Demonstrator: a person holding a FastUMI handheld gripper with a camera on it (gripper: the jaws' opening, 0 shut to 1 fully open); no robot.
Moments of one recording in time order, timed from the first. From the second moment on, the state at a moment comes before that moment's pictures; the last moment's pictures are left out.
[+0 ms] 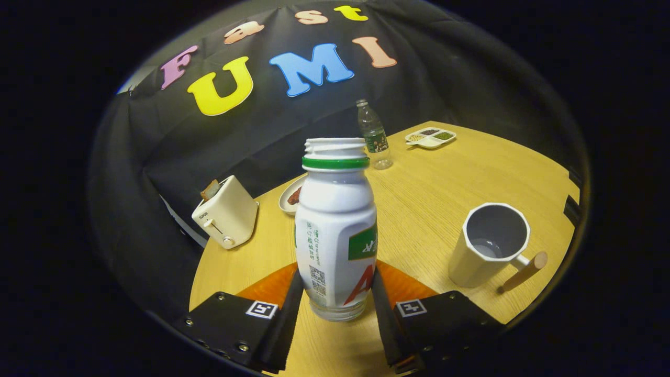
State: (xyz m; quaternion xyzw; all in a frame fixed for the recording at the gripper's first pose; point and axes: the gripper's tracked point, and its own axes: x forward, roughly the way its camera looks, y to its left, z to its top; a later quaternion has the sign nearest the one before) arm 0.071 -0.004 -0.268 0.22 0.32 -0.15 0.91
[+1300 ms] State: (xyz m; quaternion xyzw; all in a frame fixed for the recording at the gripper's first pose) arm 0.181 -0.039 -0.294 0.08 0.25 -0.19 0.94
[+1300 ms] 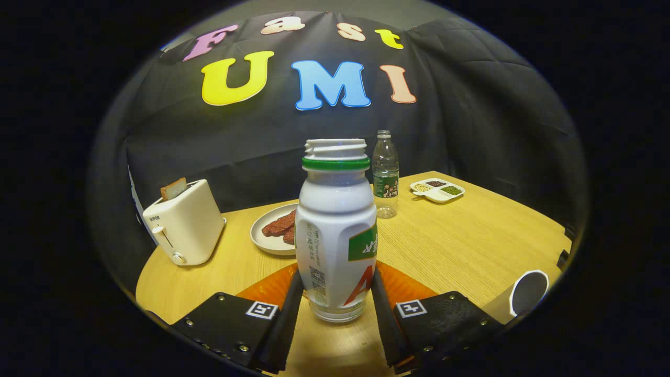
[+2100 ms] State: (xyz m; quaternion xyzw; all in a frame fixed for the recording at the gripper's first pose) arm 0.241 -0.033 -0.324 0.00 0.25 -0.16 0.96
